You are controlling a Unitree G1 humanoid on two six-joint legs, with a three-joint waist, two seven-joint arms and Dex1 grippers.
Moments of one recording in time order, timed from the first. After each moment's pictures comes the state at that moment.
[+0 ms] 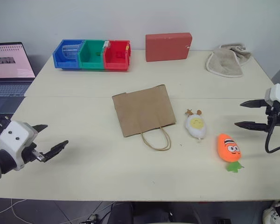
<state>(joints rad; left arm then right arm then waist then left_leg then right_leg) 0.30 0.90 0.63 -0.30 -0.38 0.34 -0.87 -0.56 -1.08 -0.07 0.47 0.25 0.14 1.42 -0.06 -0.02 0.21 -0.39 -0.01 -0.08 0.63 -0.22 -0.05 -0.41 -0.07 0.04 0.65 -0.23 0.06</state>
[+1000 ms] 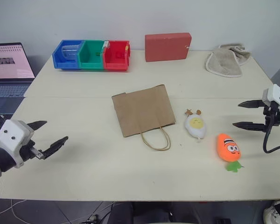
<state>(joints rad) 0.25 0.86 0.63 -0.24 -0.40 0.25 -0.89 -0.57 -1.07 -0.06 0.46 0.25 0.14 1.41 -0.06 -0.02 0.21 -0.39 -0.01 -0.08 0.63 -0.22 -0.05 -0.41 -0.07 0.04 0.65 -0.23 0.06</state>
